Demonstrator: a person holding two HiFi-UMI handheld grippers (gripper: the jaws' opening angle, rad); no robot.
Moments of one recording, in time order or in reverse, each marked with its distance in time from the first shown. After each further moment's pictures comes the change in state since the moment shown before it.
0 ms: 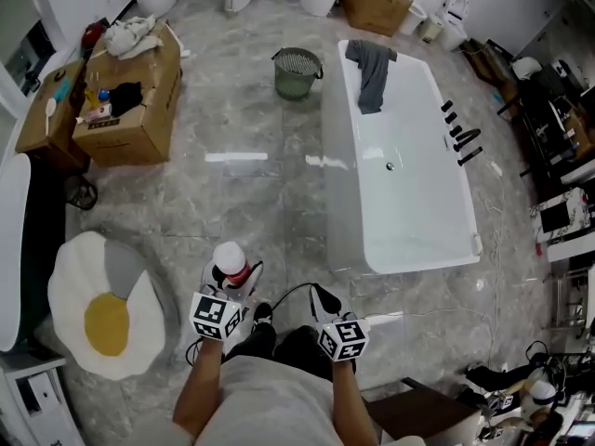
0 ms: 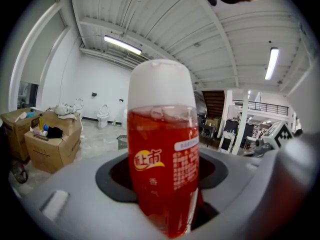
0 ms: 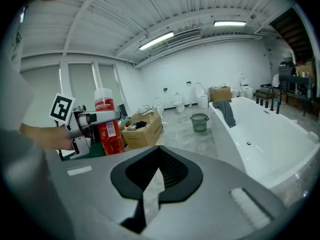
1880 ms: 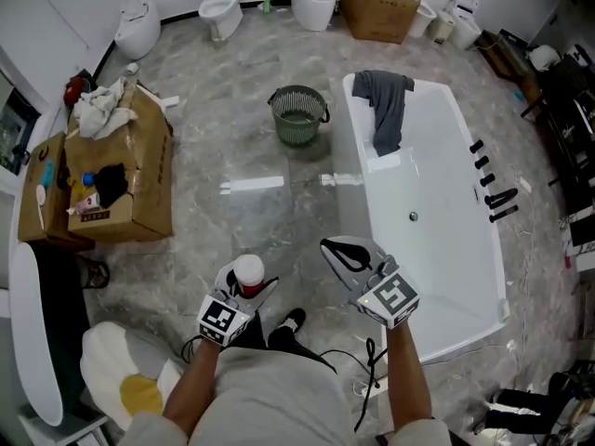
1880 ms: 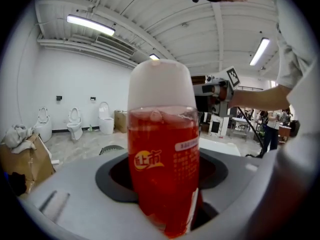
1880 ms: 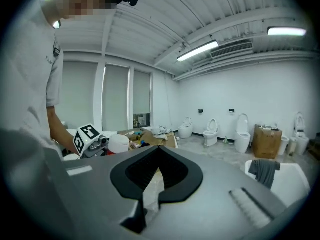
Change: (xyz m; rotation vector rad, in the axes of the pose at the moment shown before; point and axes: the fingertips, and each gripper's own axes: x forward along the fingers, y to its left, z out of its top) left arm 0.365 0.179 0.129 0.227 0.119 -0.252; right arm 0.335 -0.142 0.407 -0.436 -0.172 0.400
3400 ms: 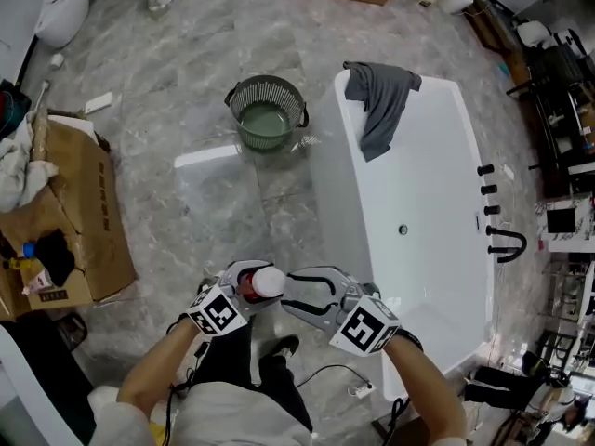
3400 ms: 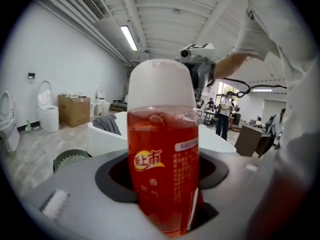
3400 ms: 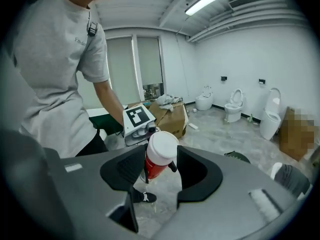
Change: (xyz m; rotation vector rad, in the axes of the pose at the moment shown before) left arm 0.284 0.232 -0.048 0.132 0.158 -0.643; right arm 0.274 -0.198 -0.121 0.000 0.384 0.288
